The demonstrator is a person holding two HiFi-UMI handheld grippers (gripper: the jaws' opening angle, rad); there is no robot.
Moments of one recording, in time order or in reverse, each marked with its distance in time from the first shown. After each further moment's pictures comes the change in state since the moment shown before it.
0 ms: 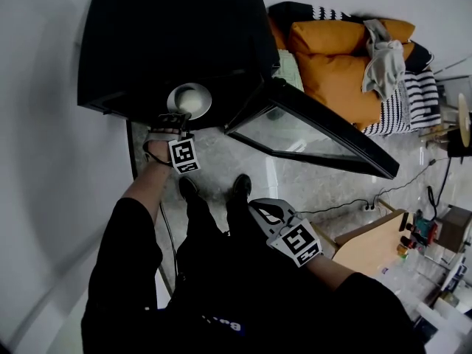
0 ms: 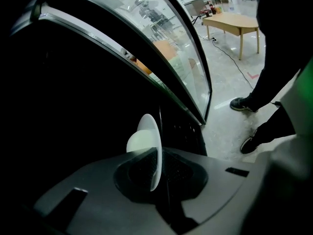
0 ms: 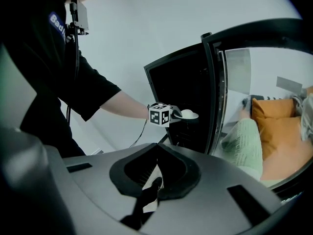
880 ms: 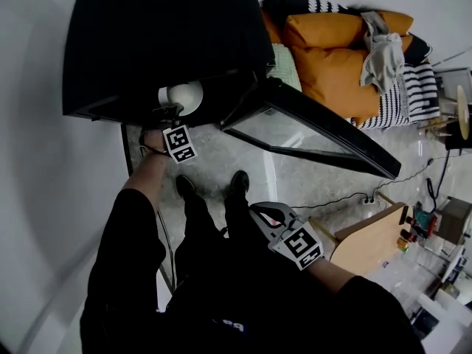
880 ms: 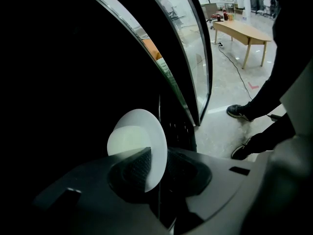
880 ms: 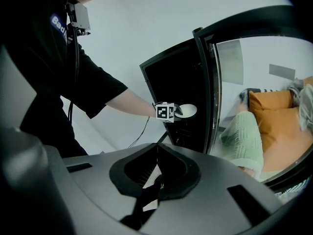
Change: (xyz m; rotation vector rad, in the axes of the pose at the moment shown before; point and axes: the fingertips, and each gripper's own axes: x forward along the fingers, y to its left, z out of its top) left arm 0.048 -0.012 -0.012 -0.107 0.042 -0.130; right arm -0.003 -0.007 -0.013 0.055 0.016 -0.002
